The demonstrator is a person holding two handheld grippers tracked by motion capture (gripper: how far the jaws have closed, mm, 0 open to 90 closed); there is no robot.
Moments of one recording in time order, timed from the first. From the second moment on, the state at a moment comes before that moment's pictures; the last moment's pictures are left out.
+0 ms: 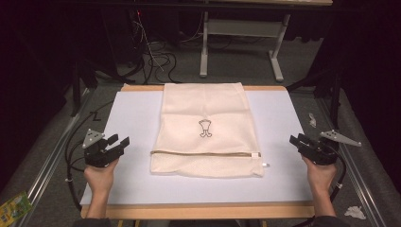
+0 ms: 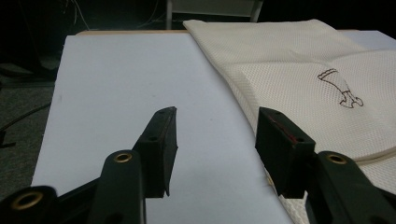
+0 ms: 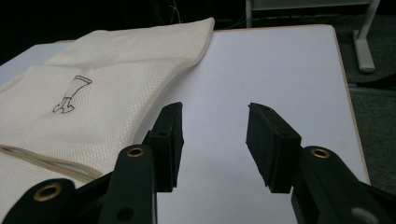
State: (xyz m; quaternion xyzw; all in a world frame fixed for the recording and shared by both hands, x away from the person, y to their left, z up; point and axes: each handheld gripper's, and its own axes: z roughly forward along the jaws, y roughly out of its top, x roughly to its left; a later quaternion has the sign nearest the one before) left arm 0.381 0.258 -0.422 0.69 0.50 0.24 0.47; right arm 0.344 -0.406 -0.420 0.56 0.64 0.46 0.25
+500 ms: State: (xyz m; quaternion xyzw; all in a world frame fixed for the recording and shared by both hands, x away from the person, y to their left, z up) left arm 0.396 0.247 -0.440 0.69 0.52 0.23 0.46; right arm 0.352 -0.409 -0.445 0.58 0.64 0.45 0.24
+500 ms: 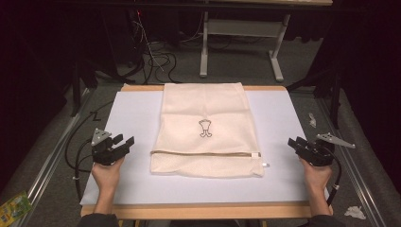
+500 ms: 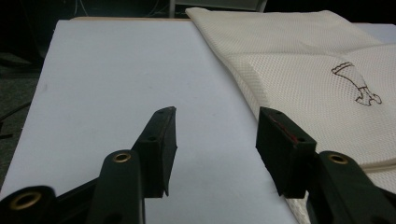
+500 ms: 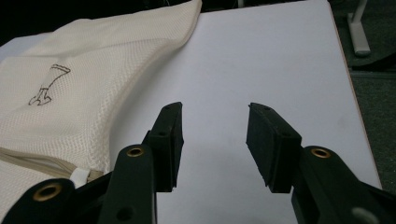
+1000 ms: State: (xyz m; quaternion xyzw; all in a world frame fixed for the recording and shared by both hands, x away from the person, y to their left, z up) left arm 0.405 0.241 -0.452 0.69 0.52 0.23 0.45; right arm 0.363 -0.397 -0.457 0.58 0.64 0.44 0.23
